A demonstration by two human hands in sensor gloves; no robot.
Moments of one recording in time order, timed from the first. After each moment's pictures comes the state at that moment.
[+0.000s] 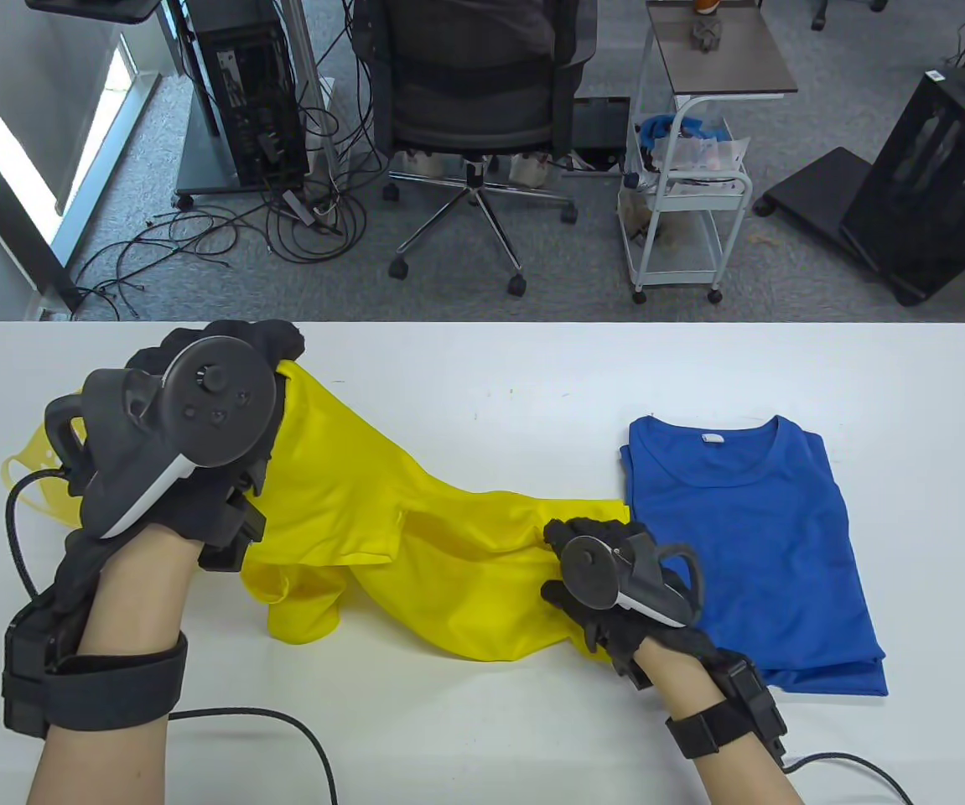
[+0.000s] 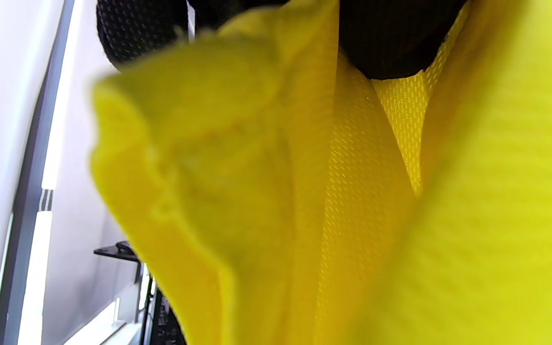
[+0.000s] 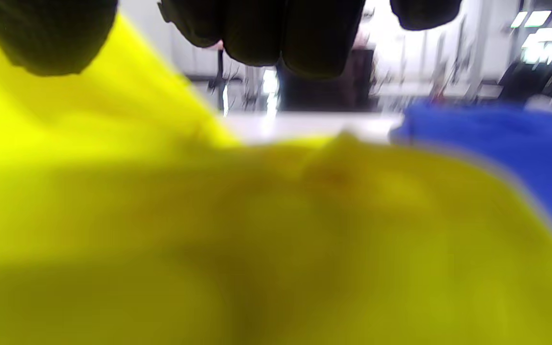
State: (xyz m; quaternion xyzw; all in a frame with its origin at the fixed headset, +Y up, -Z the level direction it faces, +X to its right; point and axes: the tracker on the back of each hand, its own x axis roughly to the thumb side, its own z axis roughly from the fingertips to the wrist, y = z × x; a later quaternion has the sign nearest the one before) left_hand -0.219 -0.402 -0.274 0.18 -0.02 0.03 0.98; right_hand 0.106 -0.722 -0.312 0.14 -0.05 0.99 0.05
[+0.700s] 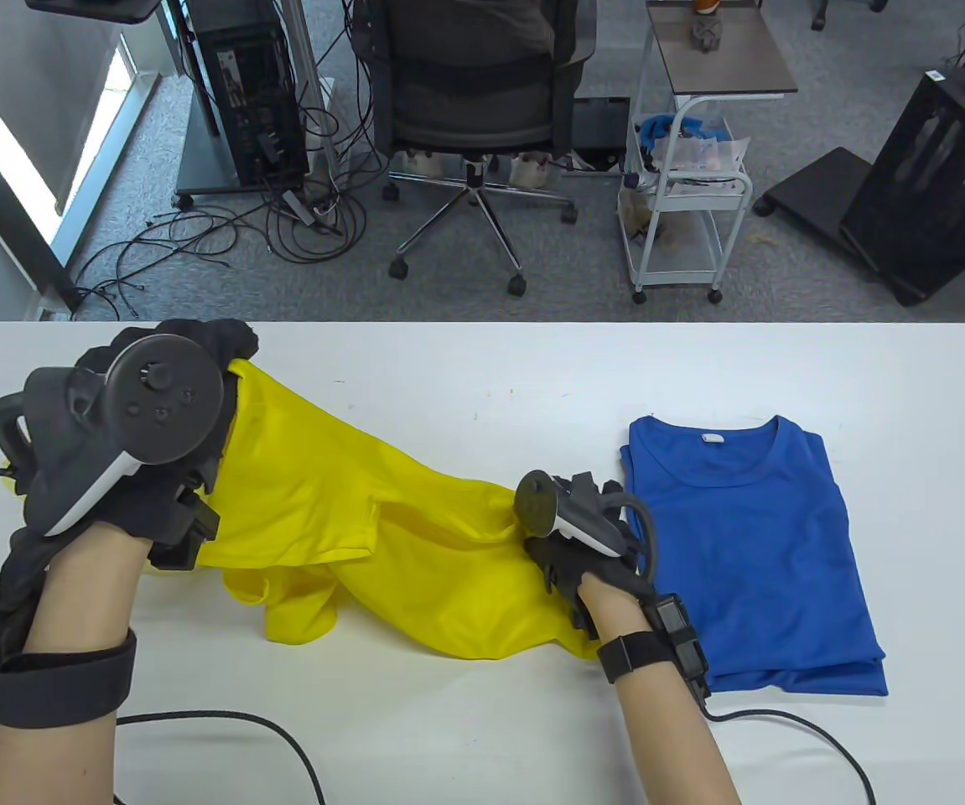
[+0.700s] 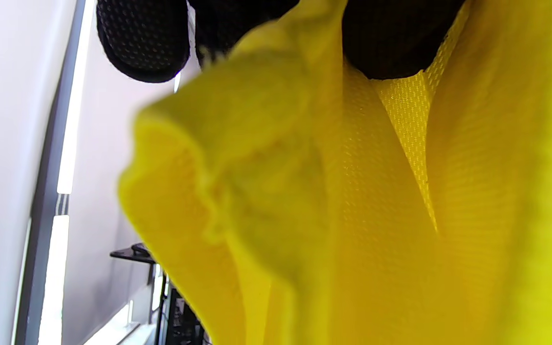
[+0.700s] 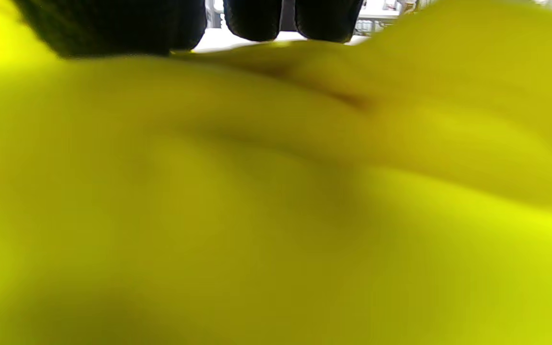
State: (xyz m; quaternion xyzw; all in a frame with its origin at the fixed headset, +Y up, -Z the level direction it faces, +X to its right) left_hand -0.255 -0.403 -0.277 0.18 -0.01 0.03 0.98; right_hand 0.074 -0.759 -0.383 0.05 0.11 0.99 0.01
